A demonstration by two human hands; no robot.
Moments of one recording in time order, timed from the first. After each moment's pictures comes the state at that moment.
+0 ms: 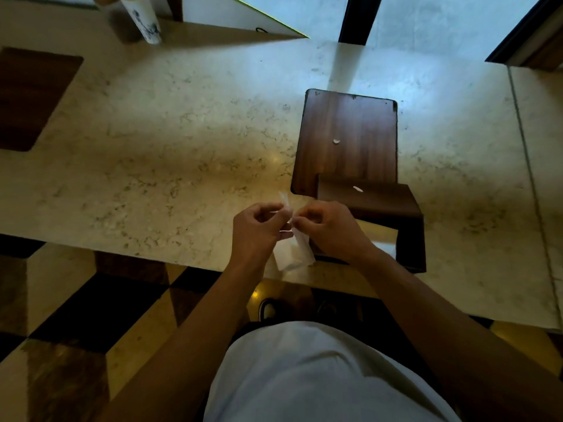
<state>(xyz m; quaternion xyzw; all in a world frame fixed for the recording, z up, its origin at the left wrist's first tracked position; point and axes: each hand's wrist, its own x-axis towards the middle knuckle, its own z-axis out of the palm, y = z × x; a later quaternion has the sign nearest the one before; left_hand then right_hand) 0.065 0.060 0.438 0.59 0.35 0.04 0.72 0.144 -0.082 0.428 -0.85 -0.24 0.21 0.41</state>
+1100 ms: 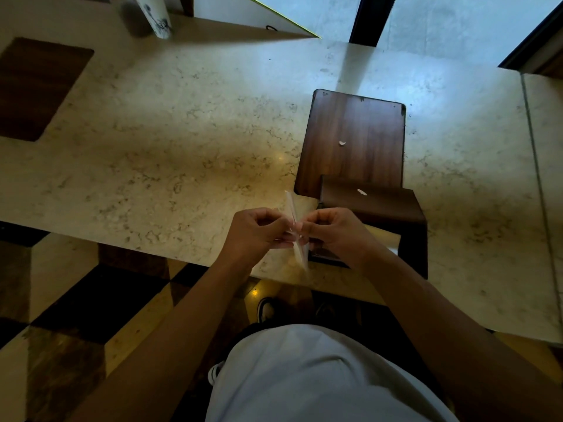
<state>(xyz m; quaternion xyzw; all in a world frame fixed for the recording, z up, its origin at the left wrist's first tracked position) 0.058 0.073 0.446 0.63 0.28 -0.05 0.72 0.145 -0.094 0.437 -0.70 -0.10 0.41 0.58</state>
